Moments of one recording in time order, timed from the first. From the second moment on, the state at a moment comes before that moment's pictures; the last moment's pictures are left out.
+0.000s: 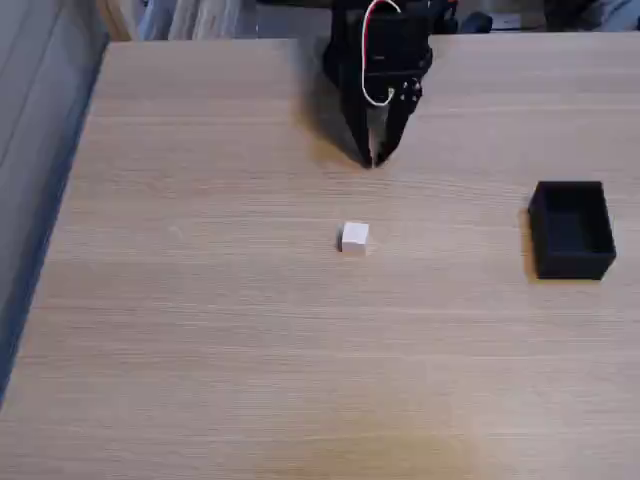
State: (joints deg) arm 0.4 190.5 177.2 76.9 -91.5
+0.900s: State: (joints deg) arm 1.3 190.5 177.2 76.6 -93.1
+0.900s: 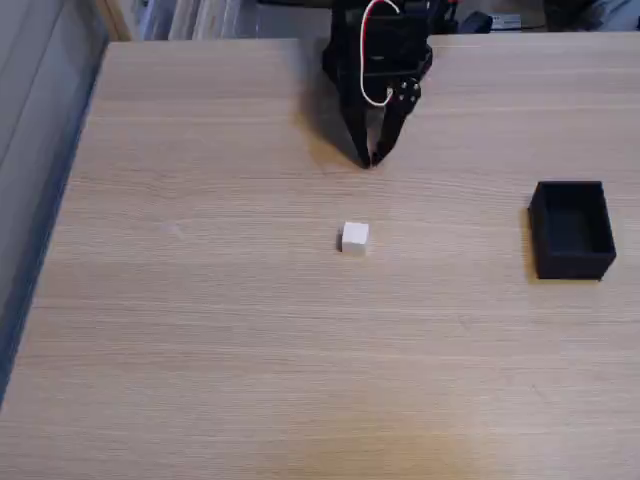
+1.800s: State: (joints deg) arm 3.0 189.8 177.2 73.8 -99.9
